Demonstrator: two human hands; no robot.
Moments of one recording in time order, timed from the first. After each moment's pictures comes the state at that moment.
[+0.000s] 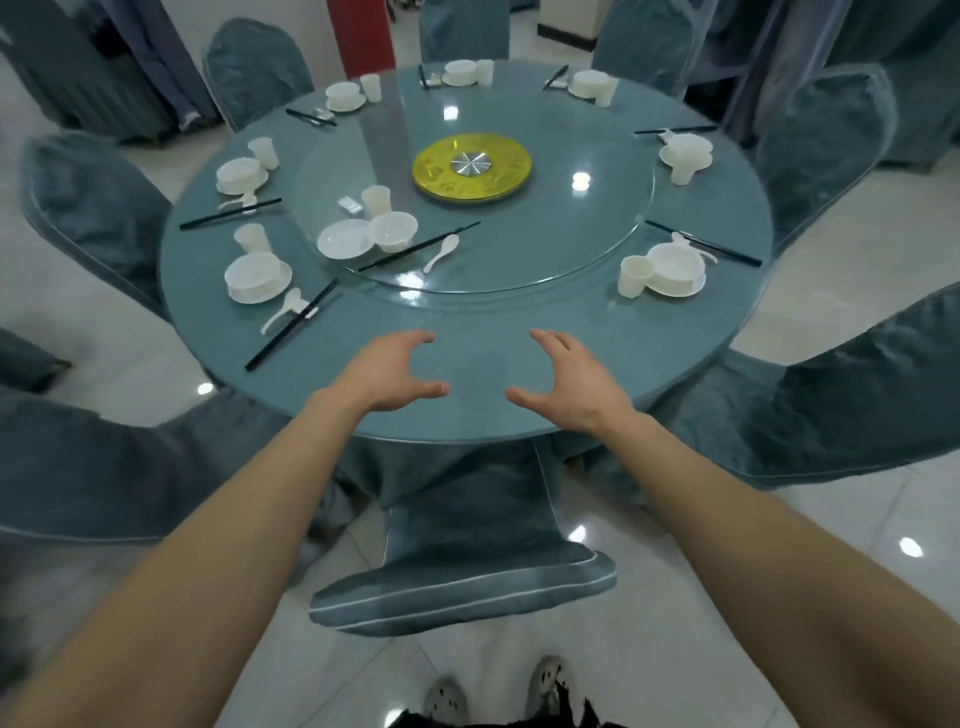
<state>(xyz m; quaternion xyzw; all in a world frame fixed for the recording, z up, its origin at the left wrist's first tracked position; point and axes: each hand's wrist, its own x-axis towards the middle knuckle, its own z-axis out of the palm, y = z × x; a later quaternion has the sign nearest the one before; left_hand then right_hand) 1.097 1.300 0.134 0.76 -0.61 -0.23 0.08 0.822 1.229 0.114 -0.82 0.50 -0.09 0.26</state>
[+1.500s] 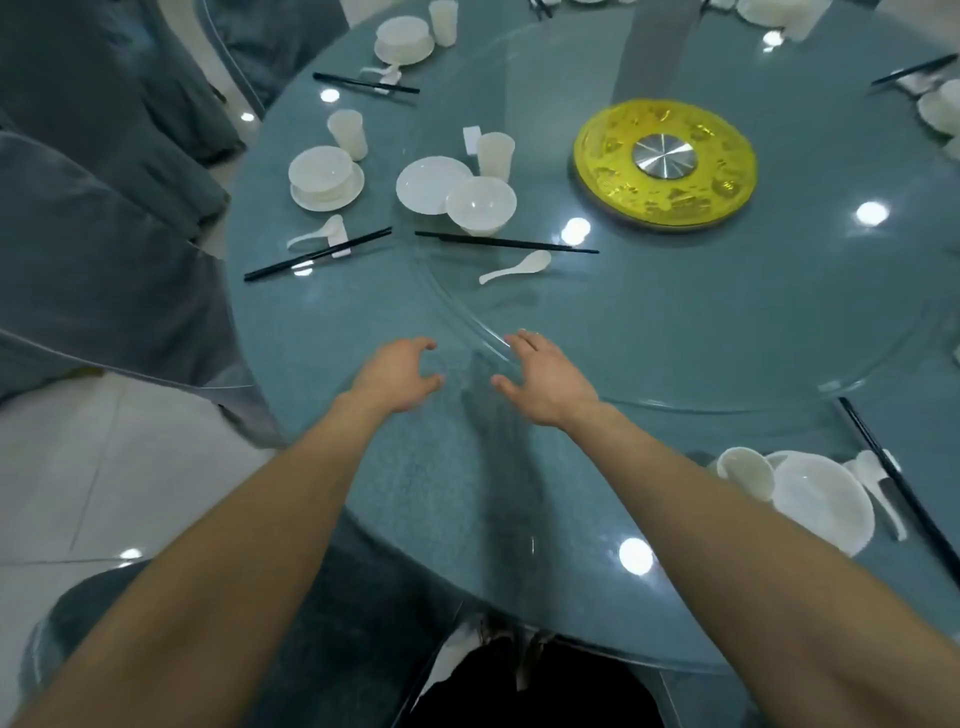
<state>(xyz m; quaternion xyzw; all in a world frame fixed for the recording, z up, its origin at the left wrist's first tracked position) 1.116 1.114 -0.024 0.92 -0.27 -0.25 0.13 0.964 0.917 -0.002 -0.94 0.18 0.11 0.28</state>
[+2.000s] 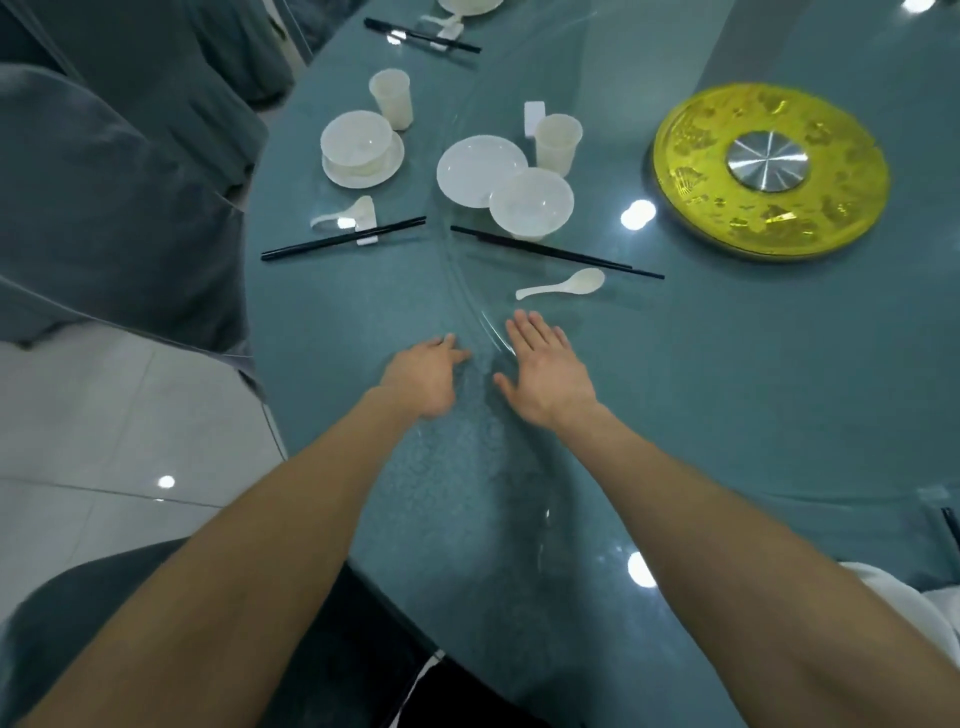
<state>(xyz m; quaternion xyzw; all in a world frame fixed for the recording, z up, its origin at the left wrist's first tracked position) 1.153 1.077 -0.060 0.91 -0.30 -0.29 0.01 1.055 0.893 -0.066 -0.98 0.07 0.13 0.14</state>
